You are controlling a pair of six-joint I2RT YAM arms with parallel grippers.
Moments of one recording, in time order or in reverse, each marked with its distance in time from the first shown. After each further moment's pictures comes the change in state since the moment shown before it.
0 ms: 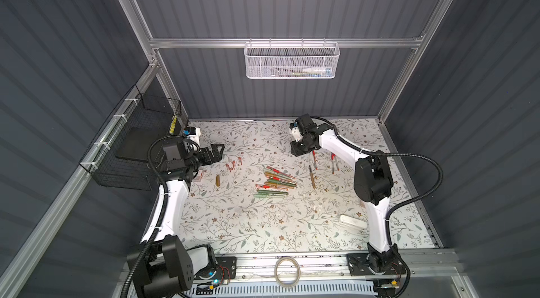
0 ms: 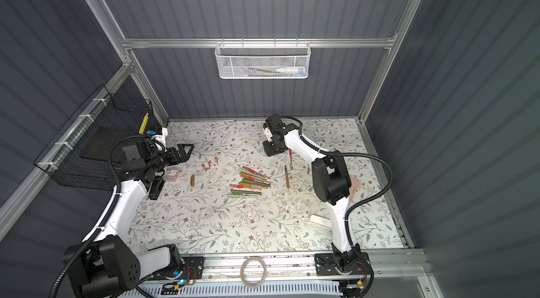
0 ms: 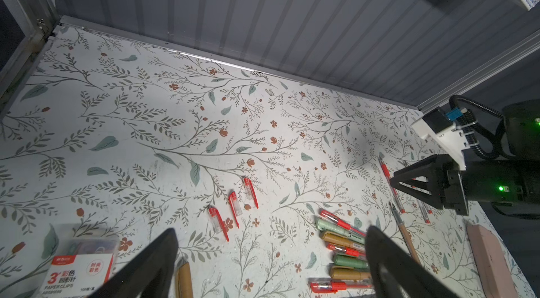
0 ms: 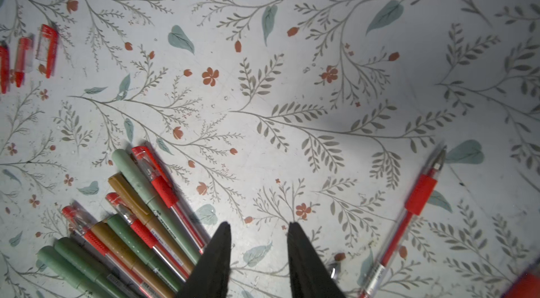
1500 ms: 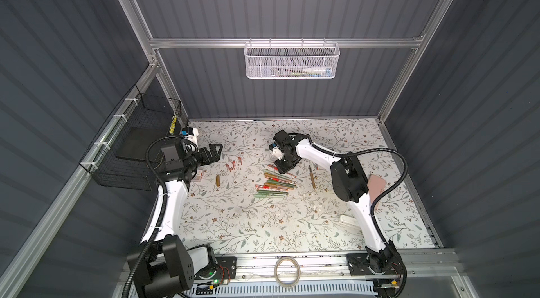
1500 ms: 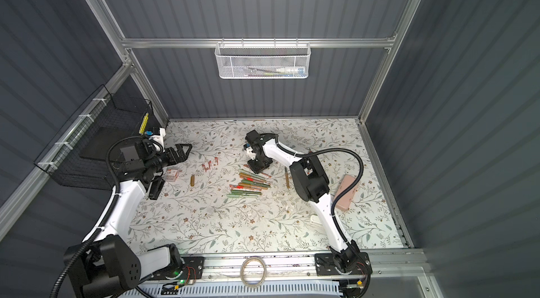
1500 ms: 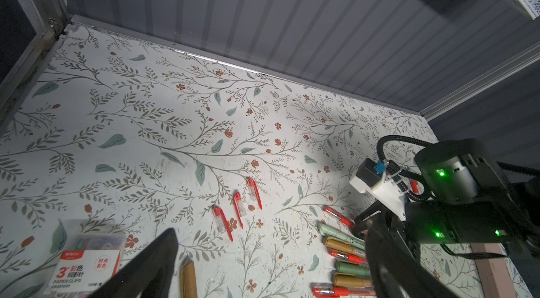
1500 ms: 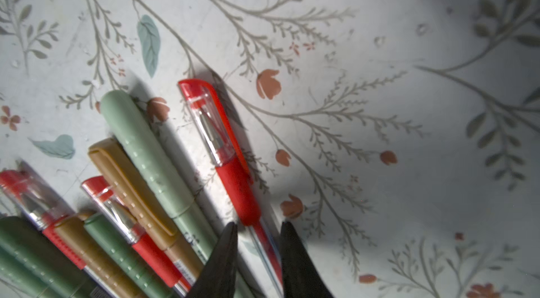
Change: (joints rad) left arm 0.017 0.000 -0.007 0.010 0.003 -0.010; right arm 0.133 0.199 0.090 -0.129 0.000 -0.095
